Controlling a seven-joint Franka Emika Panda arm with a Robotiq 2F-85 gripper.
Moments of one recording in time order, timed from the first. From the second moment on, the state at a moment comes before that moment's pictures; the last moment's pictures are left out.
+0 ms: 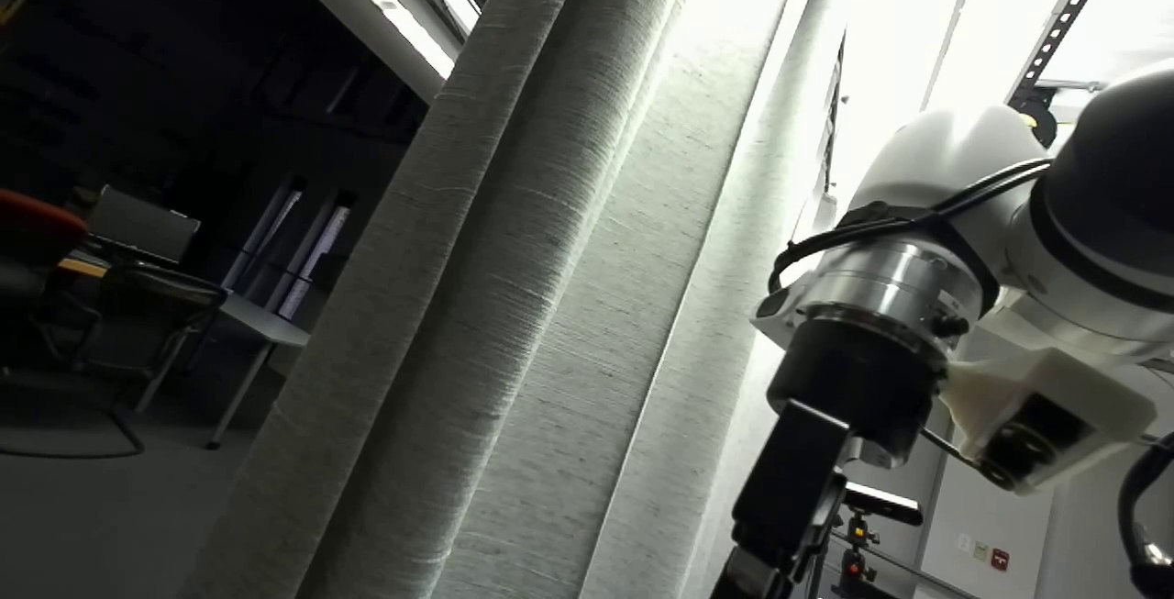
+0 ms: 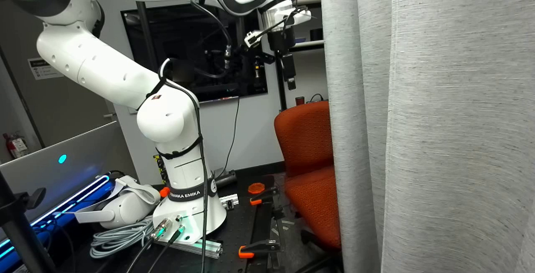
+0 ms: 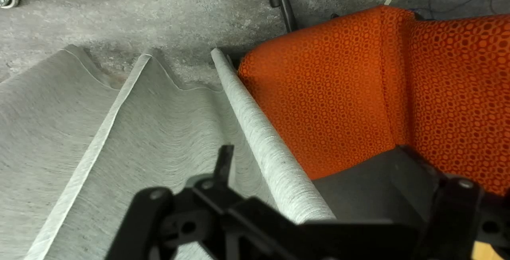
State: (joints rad) arm 0.22 -0.82 0.15 -2.63 0.27 1.95 0.14
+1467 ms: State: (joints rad) arm 0.24 -0.81 0.14 -2.65 0.26 2.11 -0.16
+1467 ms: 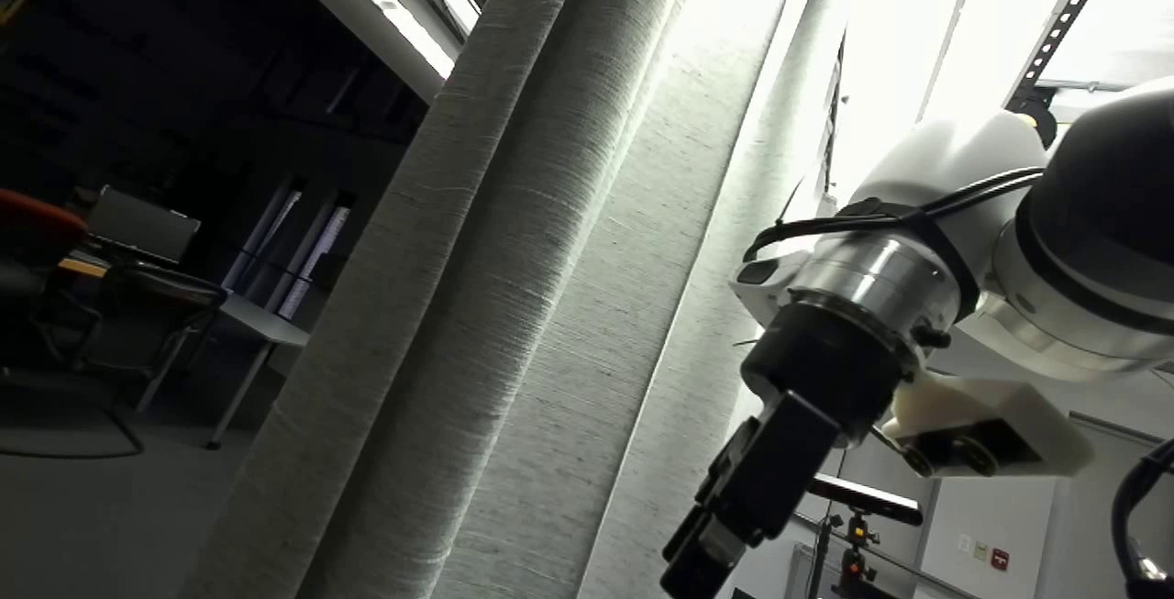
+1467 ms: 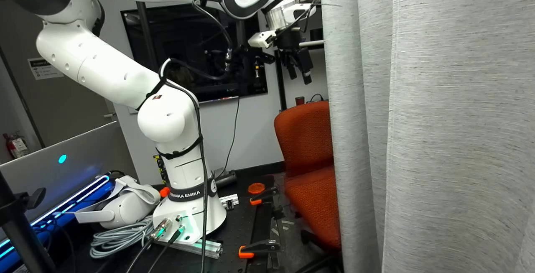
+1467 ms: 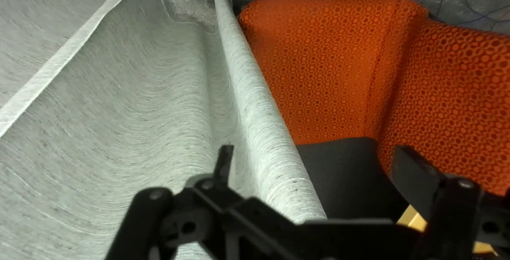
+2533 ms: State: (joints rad) arm 0.25 -0.81 0.14 -2.66 0.21 2.21 -0.21
